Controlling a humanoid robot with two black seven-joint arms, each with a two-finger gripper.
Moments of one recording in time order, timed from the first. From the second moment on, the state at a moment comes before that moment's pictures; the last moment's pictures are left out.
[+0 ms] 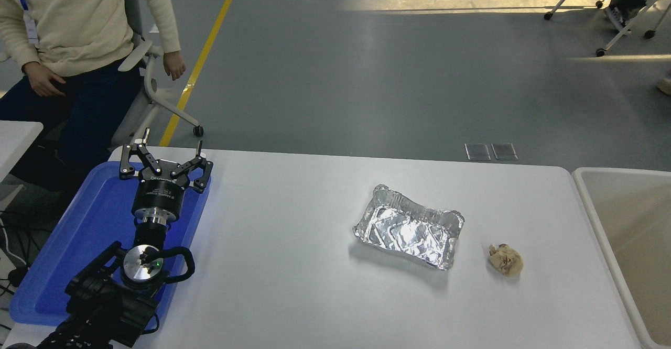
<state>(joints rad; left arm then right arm) -0.50 0.11 -1.16 -0.54 -0.09 -0.64 -0.36 1.87 -0.96 -1.37 0.91 -0.86 0.53 0.26</state>
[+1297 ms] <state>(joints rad) -0.50 0.11 -1.16 -0.54 -0.09 -0.64 -0.36 0.90 -0.71 -0.98 0.34 -0.67 0.22 0.28</state>
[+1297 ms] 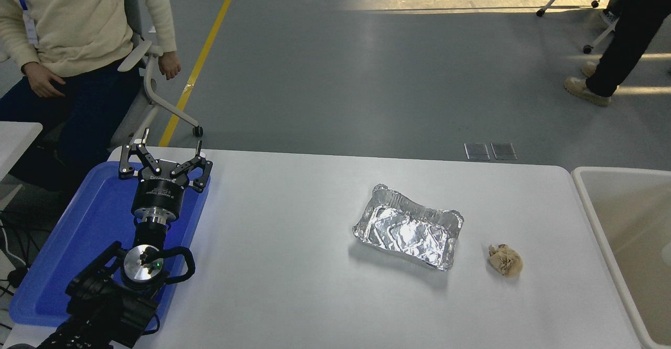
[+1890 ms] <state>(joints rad) -0.50 0.10 -1.16 -0.54 -0.09 -0.64 -0.36 0.75 -0.59 -0.97 0.21 -0.57 0.18 0.28</state>
